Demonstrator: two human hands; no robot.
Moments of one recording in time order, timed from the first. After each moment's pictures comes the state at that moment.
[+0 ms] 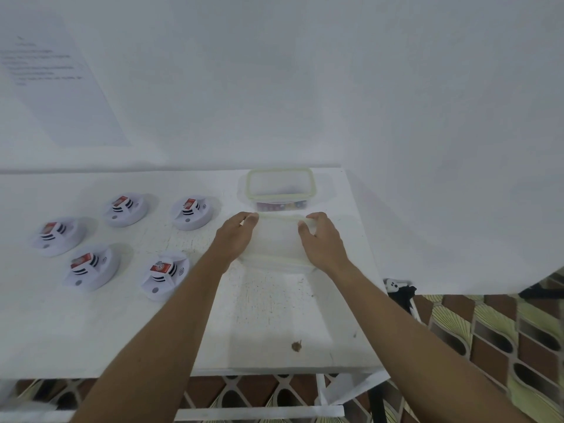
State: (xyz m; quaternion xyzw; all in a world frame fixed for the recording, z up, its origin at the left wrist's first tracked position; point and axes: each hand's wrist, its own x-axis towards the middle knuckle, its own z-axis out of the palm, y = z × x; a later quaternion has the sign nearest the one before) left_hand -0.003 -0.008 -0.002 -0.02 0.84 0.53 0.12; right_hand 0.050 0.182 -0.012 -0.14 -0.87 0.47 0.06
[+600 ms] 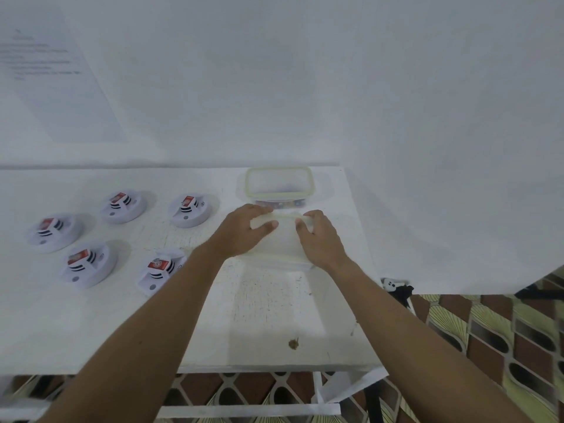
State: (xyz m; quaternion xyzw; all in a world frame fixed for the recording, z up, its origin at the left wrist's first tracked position) left_hand -0.006 -0.004 0.010 0.21 0.92 0.34 0.04; right_hand 0.046 0.184 -0.013 -0.12 -0.89 0.45 0.05
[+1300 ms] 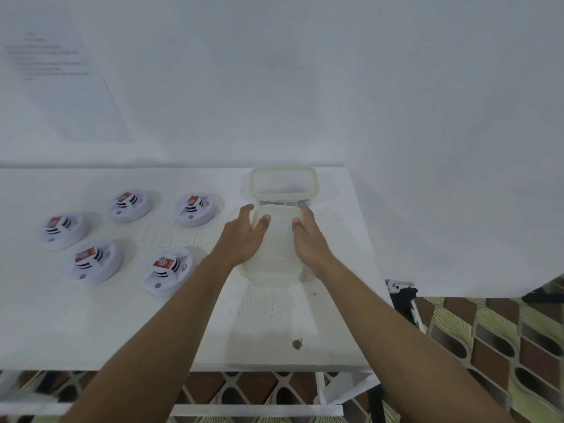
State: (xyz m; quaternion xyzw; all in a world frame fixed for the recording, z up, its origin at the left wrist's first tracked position) left_hand 0.007 -0.002 0.000 0.04 0.91 0.41 0.09; right_hand 0.047 0.155 -0.005 -0.12 -0.79 0.61 0.01
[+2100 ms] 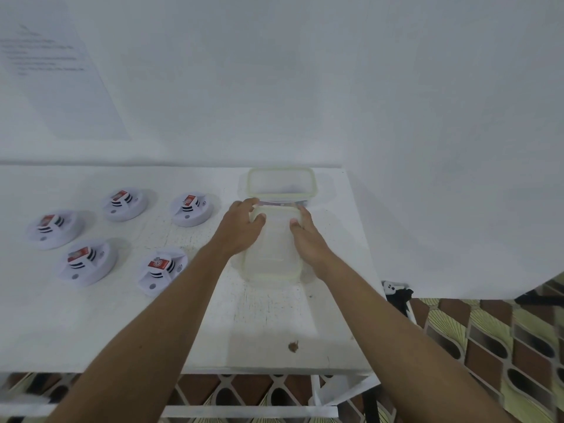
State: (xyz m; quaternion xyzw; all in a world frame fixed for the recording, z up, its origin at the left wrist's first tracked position) left_hand -0.013 0.000 0.005 0.10 0.91 0.39 0.04; right_hand 0.045 0.162 -0.002 -0.11 -0.77 0.63 -0.05
